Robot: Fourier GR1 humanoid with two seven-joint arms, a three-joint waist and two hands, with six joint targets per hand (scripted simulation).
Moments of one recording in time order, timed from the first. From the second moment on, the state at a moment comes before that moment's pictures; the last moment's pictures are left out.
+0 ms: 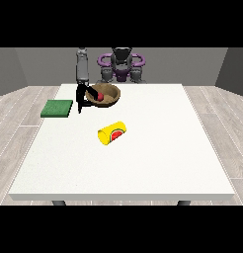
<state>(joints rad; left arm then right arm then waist) -1.01 0.85 0.44 -0.84 0.41 -0.34 -0.11 -0.40 -0.11 -0.05 -1.01 0.02 -0.27 -0.13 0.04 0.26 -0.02</state>
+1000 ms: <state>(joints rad) -0.93 0.94 0.49 -0.76 0.41 -0.37 -0.20 -0.61 -0.41 -0.14 -0.98 0.04 -0.08 0.17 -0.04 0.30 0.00</state>
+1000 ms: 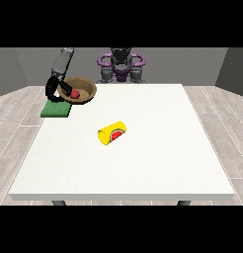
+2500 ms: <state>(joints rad) -0.93 0.96 0.48 -0.98 0.49 -0.31 -0.09 -0.75 -0.74 -0.35 -0.55 -0.04 0.19 -0.12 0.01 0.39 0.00</state>
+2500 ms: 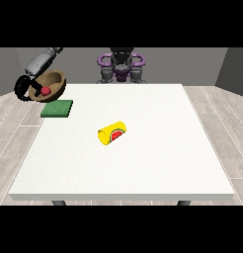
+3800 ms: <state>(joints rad) -0.89 1.02 0.53 -1.02 0.55 -0.32 -0.09 -0.77 -0.79 -0.46 -0.40 -0.12 0.14 -0.12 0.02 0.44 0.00</state>
